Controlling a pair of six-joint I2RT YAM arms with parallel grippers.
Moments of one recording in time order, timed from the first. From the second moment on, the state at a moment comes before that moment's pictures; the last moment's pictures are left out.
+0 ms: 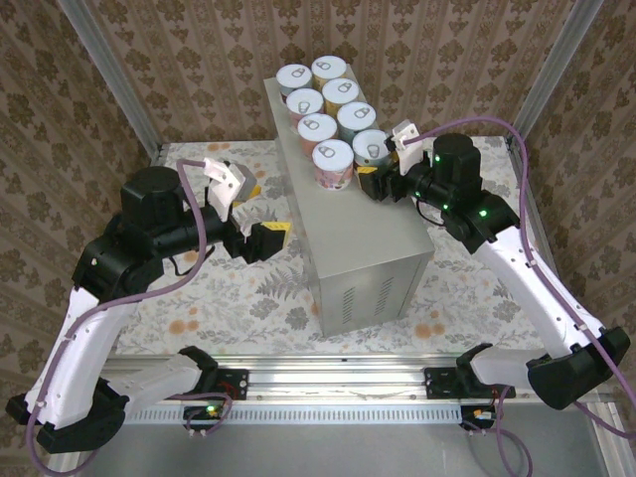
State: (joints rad) left arm -0.65 1.00 1.56 -0.90 0.41 0.05; right arm 0.41 1.25 1.36 -0.38 -0.22 -0.11
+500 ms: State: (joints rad) left arm -0.65 1.00 1.56 -0.90 0.42 0.04; right arm 0.41 1.24 1.36 -0.38 -0.22 -0.11
